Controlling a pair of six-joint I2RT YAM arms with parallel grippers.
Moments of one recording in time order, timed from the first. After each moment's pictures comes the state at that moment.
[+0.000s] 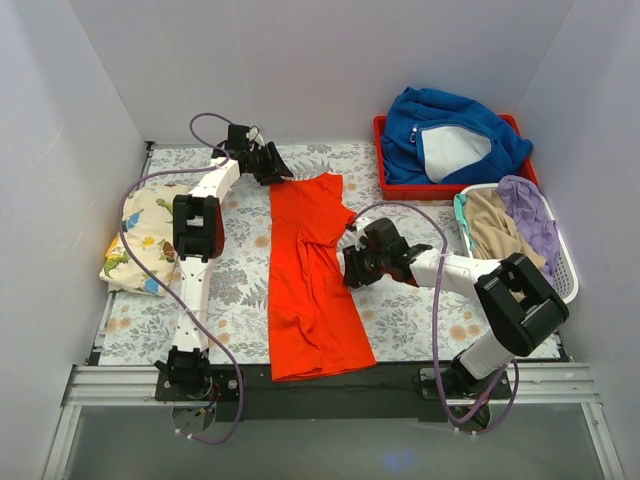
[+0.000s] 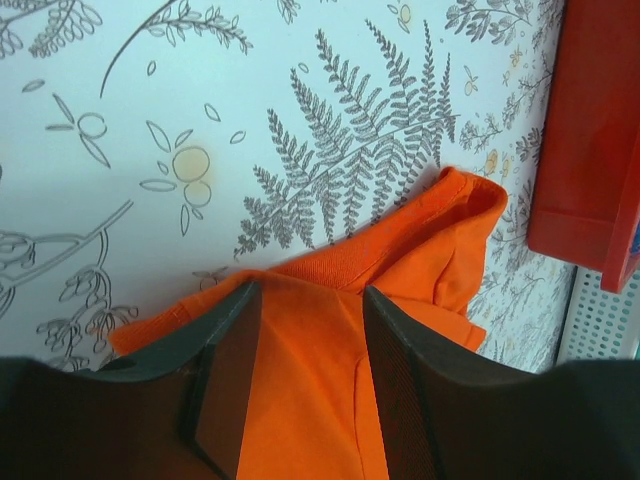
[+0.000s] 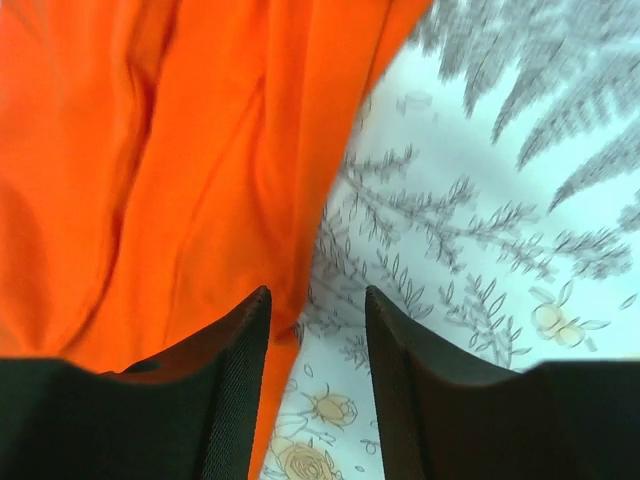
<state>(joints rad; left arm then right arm) -0.13 2.62 2.29 -0.48 0.58 -0.52 0.68 1.56 0.75 -0.05 -0.25 0.26</state>
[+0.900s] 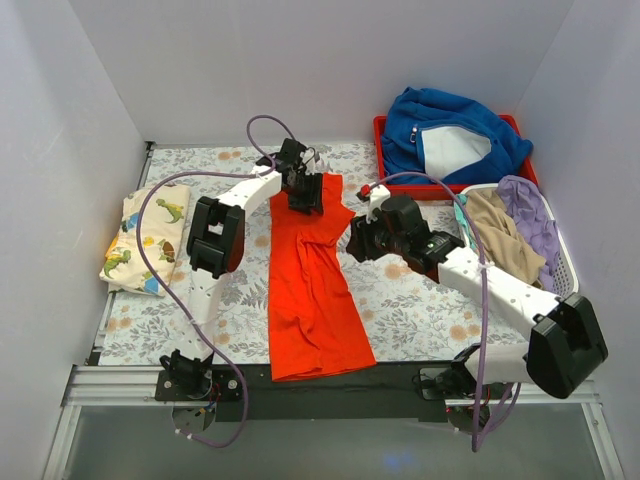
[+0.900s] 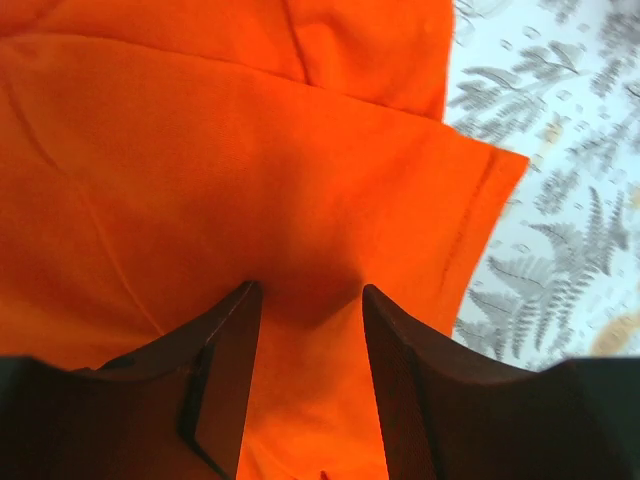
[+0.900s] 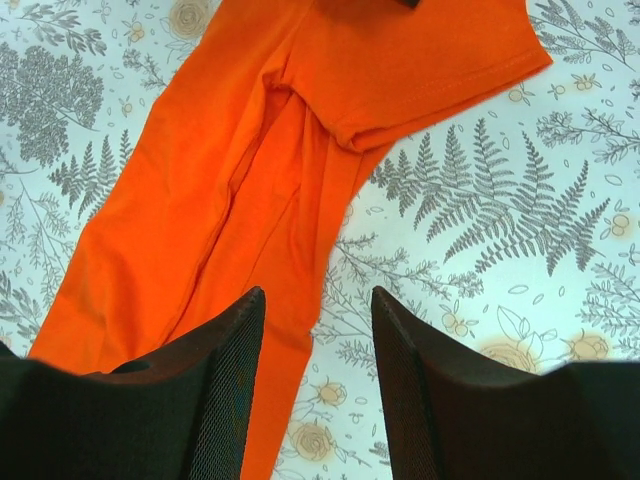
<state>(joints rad) -0.41 2.36 1.98 -0.66 0.31 -0.27 0.68 1.31 0.92 -0.23 -0.12 0.20</state>
